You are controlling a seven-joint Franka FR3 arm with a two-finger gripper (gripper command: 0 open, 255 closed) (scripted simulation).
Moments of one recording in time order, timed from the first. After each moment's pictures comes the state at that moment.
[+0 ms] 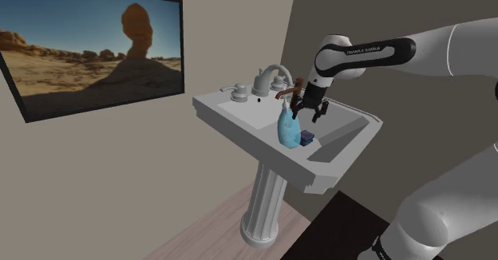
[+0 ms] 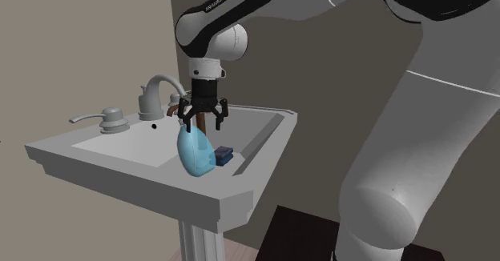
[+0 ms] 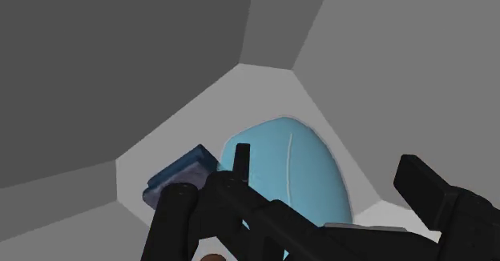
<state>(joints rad) -0.26 -0.27 0.00 -2.21 0.10 1.97 0.38</state>
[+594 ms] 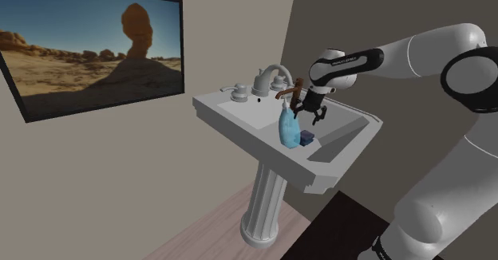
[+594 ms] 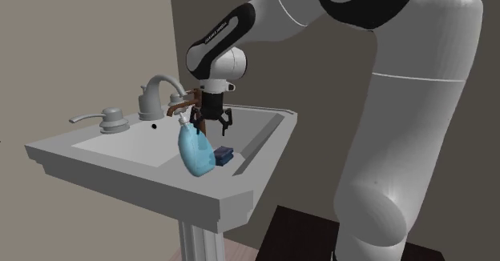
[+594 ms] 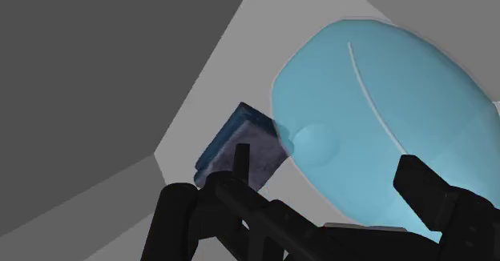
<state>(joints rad) -0.34 -0.05 -0.06 -2.13 0.10 2.14 0.57</state>
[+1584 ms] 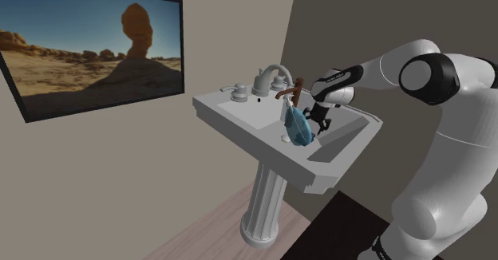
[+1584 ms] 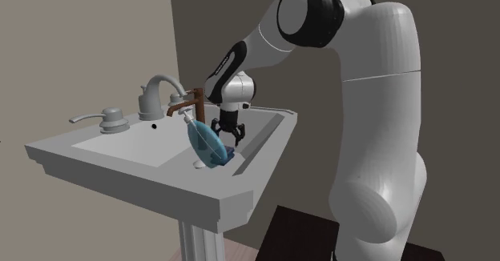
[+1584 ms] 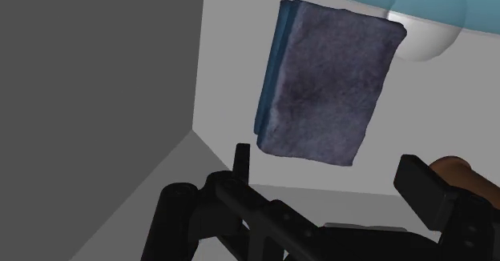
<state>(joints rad) -0.43 0.20 -0.15 -2.06 0.14 2.35 0.77</state>
